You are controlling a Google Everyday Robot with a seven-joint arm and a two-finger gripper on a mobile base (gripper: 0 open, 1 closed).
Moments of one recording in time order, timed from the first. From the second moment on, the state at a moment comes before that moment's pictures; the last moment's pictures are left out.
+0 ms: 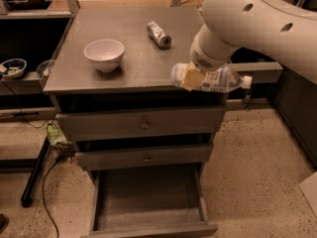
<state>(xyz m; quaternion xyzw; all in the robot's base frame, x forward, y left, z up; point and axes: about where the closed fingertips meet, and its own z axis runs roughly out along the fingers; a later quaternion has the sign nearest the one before) 0.623 -0.107 0.903 -0.53 0.78 -0.12 0.30</state>
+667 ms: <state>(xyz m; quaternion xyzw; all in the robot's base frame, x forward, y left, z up) 0.670 -0.117 0.914 -0.53 0.78 -0.11 0.33</state>
